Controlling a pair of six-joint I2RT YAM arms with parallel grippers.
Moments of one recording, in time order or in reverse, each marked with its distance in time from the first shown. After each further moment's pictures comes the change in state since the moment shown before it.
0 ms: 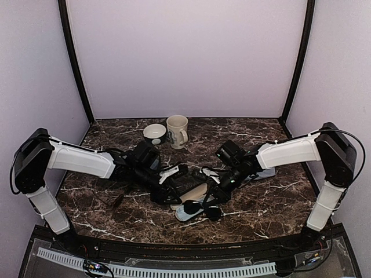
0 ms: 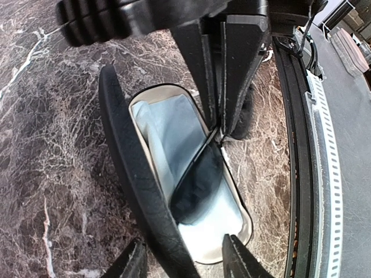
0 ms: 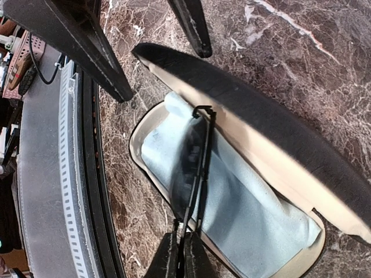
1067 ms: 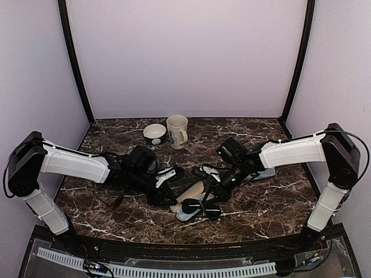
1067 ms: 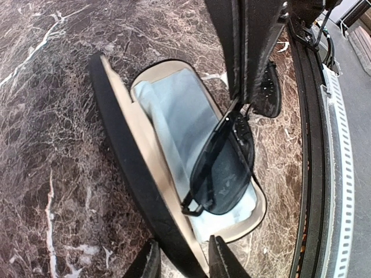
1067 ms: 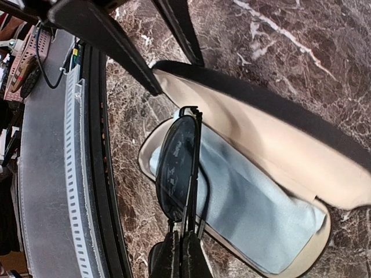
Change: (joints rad) left arm -0.024 -0.065 -0.075 0.017 -0.106 -0.039; right arm 0.008 -0.040 0.001 -0.002 0.008 0.015
